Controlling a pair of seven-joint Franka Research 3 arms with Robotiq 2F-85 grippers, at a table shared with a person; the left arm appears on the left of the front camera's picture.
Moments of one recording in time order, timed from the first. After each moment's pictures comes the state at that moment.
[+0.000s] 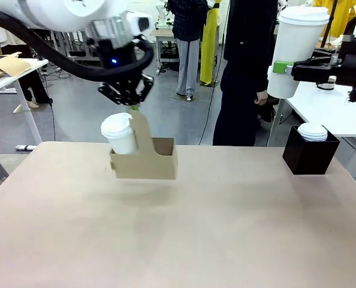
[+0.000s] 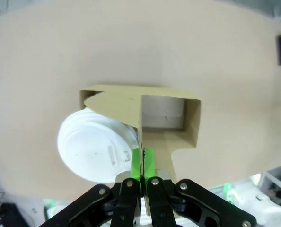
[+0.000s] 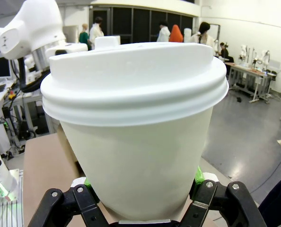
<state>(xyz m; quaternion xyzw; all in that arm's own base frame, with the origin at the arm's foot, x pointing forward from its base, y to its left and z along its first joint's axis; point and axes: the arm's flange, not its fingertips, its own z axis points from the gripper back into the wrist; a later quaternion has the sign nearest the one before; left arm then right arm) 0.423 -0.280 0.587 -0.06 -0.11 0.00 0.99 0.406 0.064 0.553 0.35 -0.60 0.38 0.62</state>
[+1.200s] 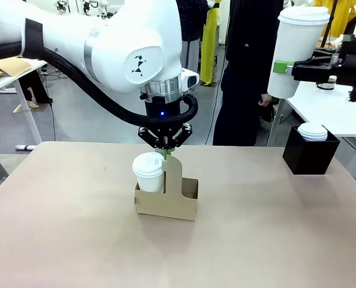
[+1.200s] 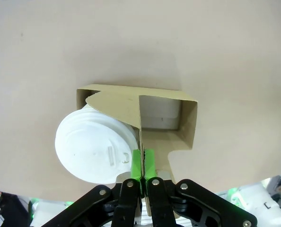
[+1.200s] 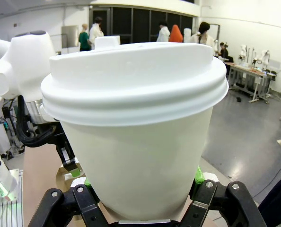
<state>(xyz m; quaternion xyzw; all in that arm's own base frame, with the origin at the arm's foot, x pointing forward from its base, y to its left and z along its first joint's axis) 0.404 -0.353 0.497 -0.03 -0.07 0.00 1.00 0.406 0.064 0.553 0.35 -0.60 0.38 0.62</state>
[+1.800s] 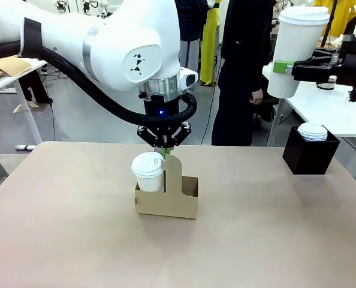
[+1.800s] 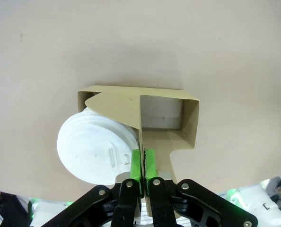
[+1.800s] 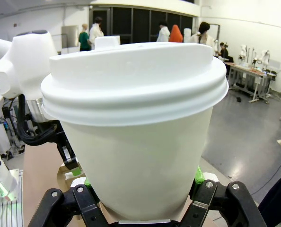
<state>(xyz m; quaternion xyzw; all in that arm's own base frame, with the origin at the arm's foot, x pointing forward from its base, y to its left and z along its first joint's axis) 0.407 -0.351 0.499 -0.03 -0.07 0.01 1.00 0.406 0.064 0.553 0.35 -0.60 0.38 0.62</state>
